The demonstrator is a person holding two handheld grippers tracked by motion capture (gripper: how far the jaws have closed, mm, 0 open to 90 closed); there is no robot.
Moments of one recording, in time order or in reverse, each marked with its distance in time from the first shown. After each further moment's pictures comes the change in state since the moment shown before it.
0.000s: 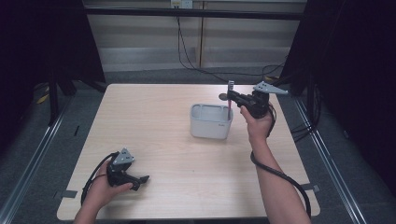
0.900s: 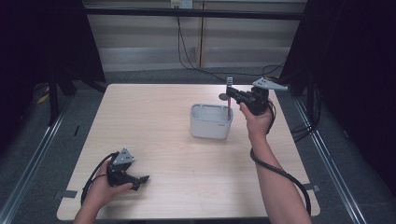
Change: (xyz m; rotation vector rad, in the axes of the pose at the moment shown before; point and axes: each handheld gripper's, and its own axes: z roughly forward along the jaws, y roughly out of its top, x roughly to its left) left arm 0.000 0.000 0.000 0.000 -0.001 0.001; right arm 0.002 0.011 0.003 0.001 0.005 -0.002
